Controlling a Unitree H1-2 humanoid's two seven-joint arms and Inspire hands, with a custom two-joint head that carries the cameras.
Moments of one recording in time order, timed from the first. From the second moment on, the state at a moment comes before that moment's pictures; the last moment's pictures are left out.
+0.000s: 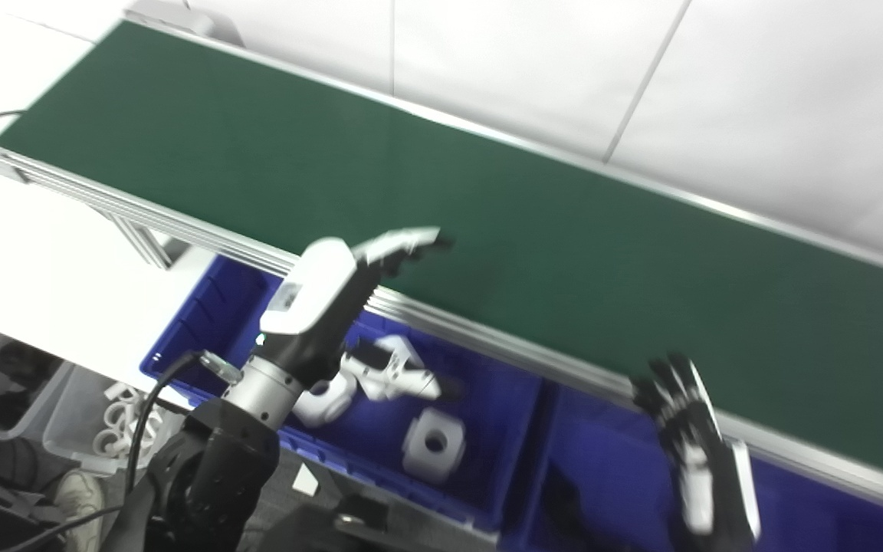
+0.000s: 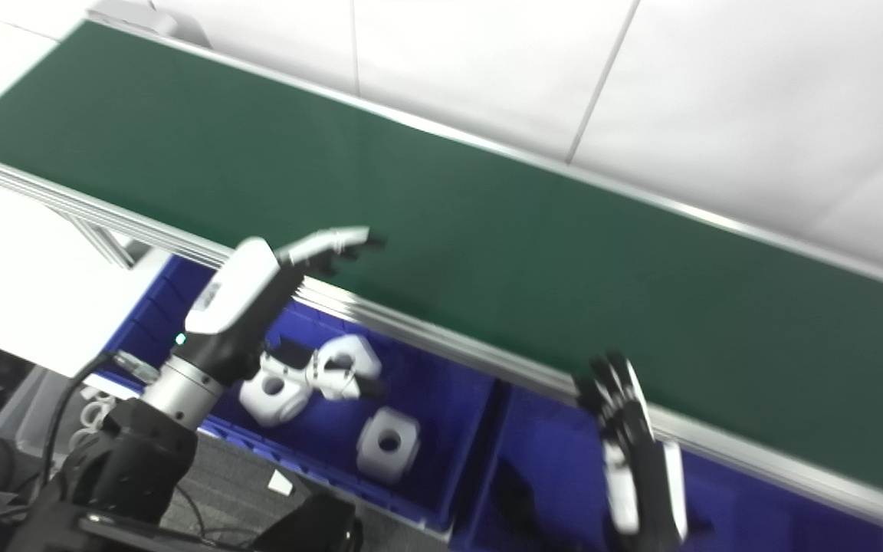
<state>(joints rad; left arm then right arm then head) 0.32 0.10 -0.20 -0.77 0.55 0.09 -0.21 0.42 -0.07 0.17 -0.21 0.00 -0.21 0.10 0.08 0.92</state>
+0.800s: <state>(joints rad) 0.34 0.13 -0.36 -0.27 0.58 -0.32 -0.11 0.50 0.04 0.23 -0.01 -0.18 -0.39 -0.03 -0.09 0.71</state>
